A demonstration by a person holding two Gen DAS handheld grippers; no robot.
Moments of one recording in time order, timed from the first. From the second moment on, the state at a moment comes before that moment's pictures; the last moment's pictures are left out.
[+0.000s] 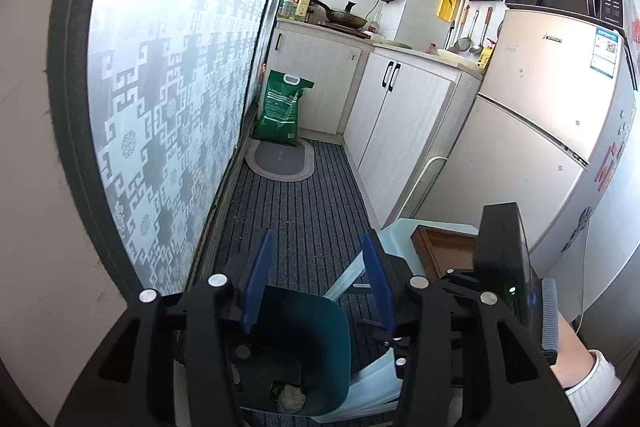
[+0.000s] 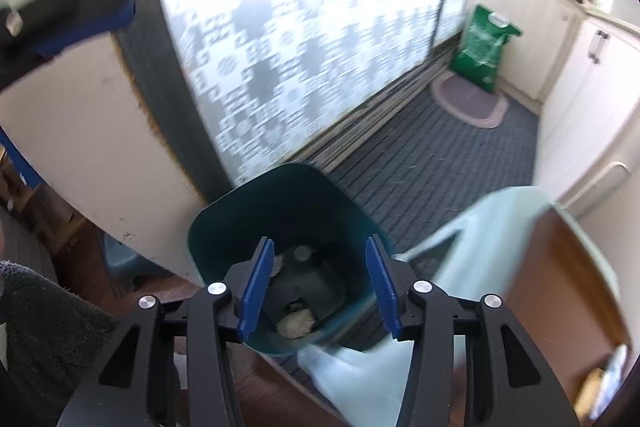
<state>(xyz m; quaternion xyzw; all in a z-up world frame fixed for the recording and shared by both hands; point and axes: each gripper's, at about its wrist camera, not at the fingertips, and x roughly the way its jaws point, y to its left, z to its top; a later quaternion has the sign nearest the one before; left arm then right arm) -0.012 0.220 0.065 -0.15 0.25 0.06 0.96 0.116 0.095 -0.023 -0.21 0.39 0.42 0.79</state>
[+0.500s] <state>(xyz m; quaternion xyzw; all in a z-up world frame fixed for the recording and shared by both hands) 0.050 0.121 0.057 -0.11 0.28 -0.02 0.95 0.143 -0.052 0.013 -0.19 0.33 0.33 0.86</state>
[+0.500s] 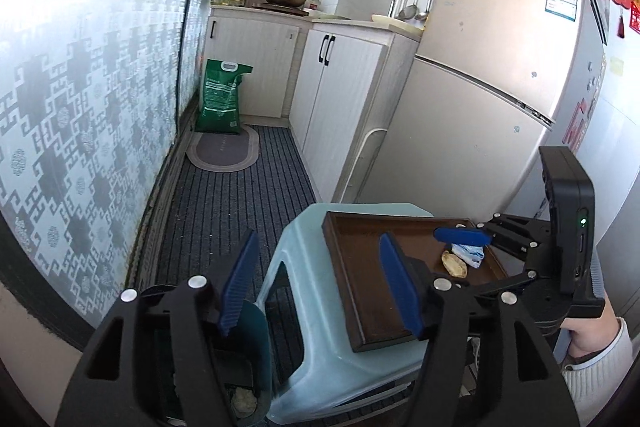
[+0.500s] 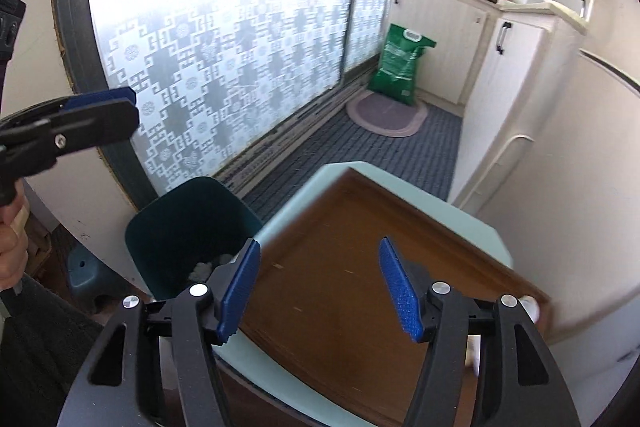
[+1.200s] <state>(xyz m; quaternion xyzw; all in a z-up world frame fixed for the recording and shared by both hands) 0.116 0.020 0.011 -0.06 0.35 -0.09 0.93 0.151 -0.159 -0.030 -0.26 0.35 0.26 0.86</state>
